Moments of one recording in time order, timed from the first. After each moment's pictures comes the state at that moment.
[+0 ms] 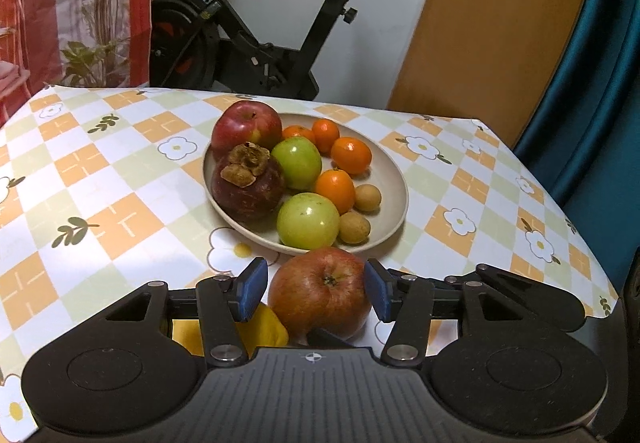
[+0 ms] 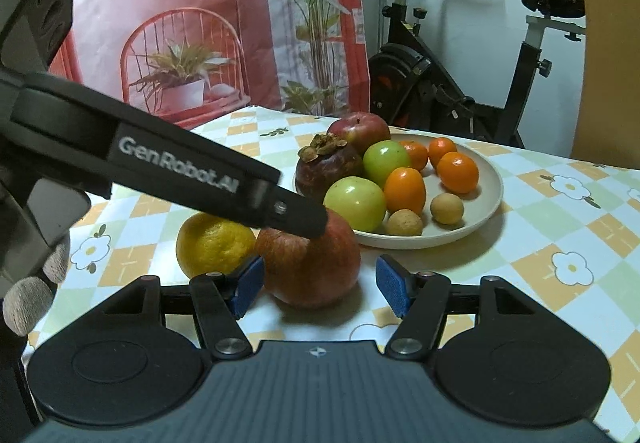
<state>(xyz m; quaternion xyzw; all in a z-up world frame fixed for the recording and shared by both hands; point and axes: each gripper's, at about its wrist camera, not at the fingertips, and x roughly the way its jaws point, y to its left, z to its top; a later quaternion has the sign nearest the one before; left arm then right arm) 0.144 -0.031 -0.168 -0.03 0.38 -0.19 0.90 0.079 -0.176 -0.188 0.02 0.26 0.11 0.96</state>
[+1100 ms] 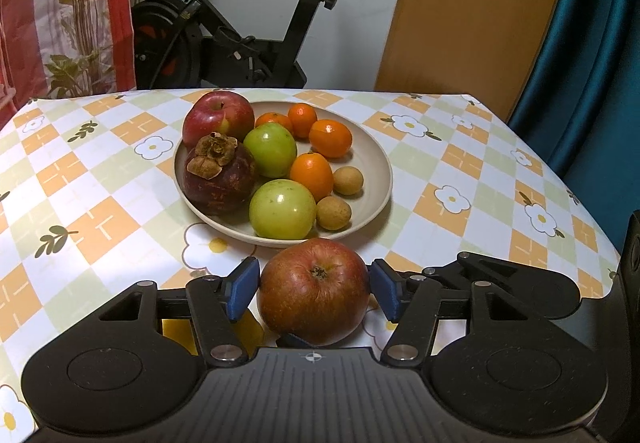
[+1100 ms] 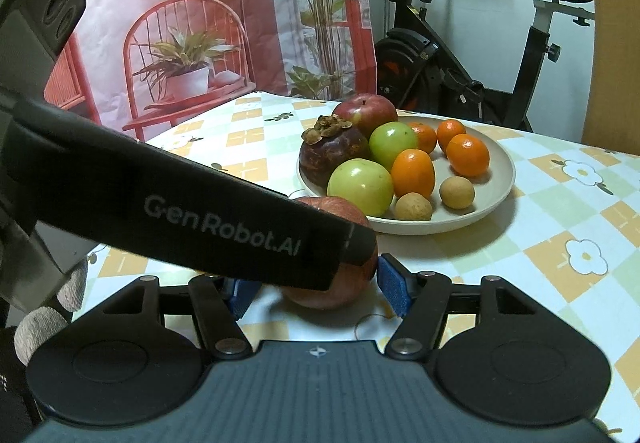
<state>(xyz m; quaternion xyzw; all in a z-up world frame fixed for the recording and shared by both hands) 0.142 -0.053 -0.176 0.01 0.39 -0.20 0.90 0.086 -0.180 -0.195 0.03 0.28 0.12 0.95</state>
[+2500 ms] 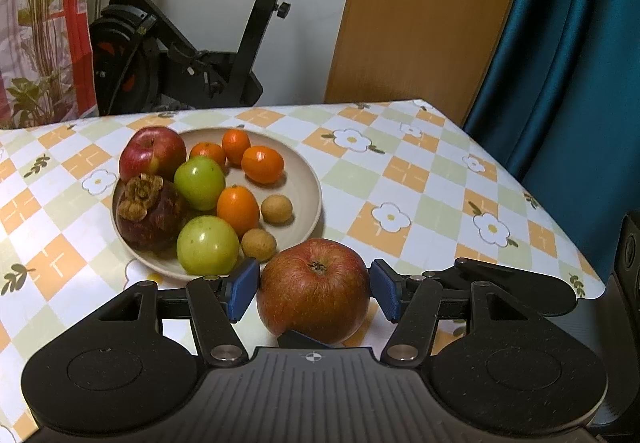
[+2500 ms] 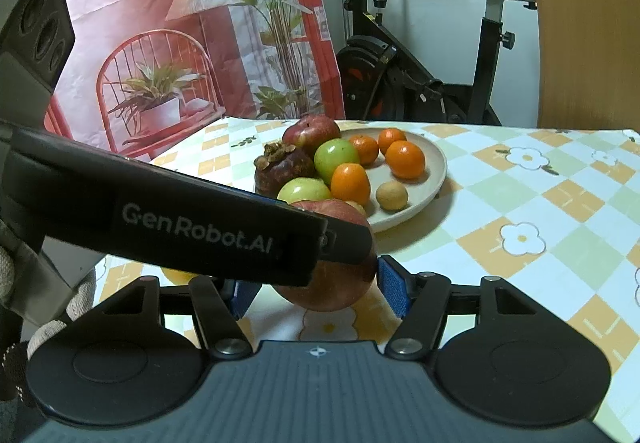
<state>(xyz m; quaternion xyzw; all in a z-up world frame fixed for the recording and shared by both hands) 0.141 -0.088 -0.156 0.02 0.37 -0.26 0.89 0.056 -0.218 -0.170 0.08 0.27 0.08 0.96</state>
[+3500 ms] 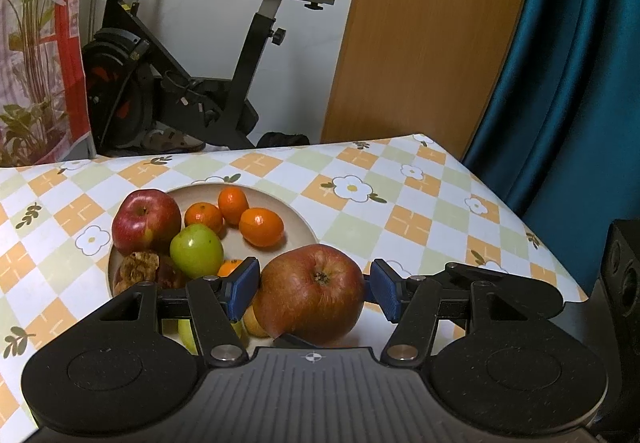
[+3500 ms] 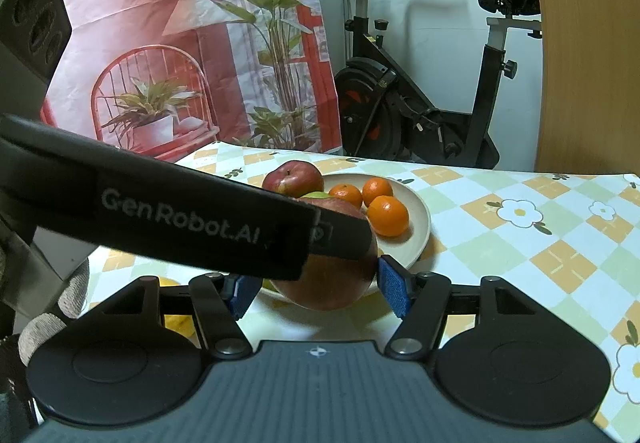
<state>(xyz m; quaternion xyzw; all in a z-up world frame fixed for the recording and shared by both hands) 0.179 -0.096 -0.135 0.01 0.35 -0.26 0.90 0.090 -0.235 -0.152 0.06 0.25 0.08 0.96</state>
